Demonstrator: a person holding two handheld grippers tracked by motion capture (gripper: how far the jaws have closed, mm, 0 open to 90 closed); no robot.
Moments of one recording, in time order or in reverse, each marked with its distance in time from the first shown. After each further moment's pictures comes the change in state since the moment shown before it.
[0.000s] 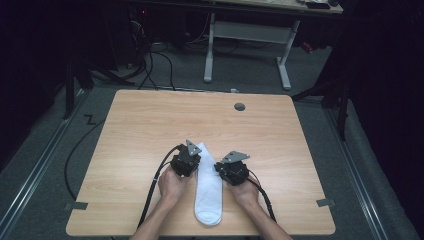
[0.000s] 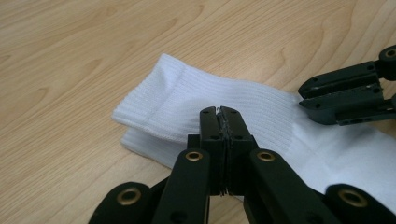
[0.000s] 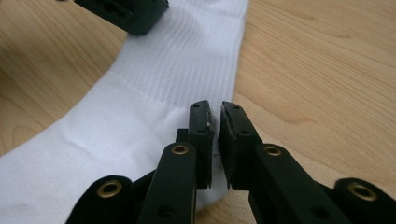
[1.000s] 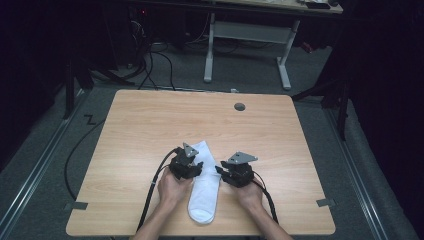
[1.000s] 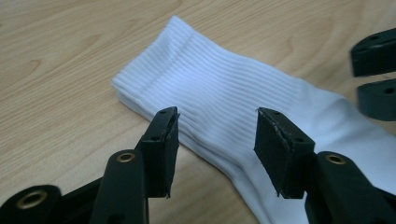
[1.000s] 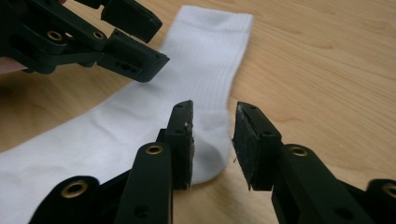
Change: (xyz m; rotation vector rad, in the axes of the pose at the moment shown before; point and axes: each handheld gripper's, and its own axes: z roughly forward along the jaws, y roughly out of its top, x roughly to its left) left arm -0.002 -0.015 -0.002 -0.011 -0.027 -0.067; right arm 0.002 -0.003 -0.023 -0.063 0.029 0.031
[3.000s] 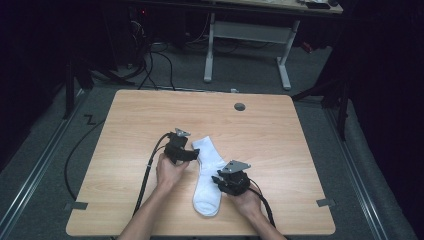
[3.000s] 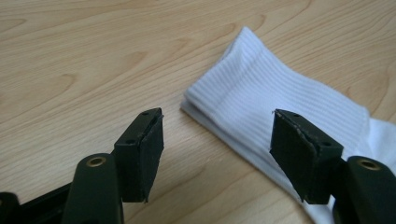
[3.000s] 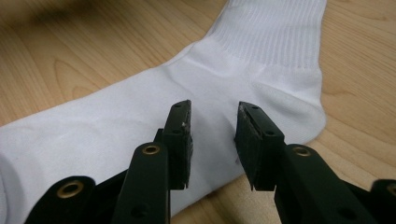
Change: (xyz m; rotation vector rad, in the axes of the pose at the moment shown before) left arm 0.053 0.033 0.035 0.028 -0.029 -0.162; right arm 0.015 -0.015 0.007 0.070 0.026 -0.059
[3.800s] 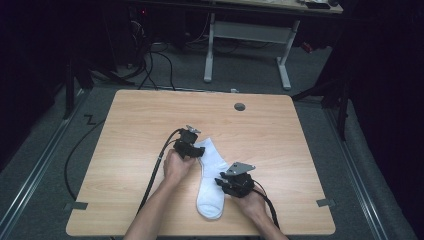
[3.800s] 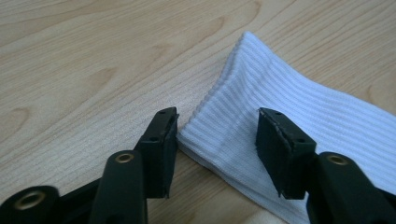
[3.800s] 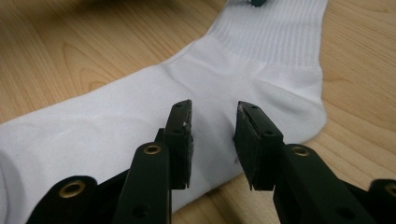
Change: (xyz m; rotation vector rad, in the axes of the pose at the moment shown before) left arm -0.007 0.015 0.027 0.089 0.006 0.102; right arm -0.005 -0.008 -0.008 -0.001 0.026 -0.015
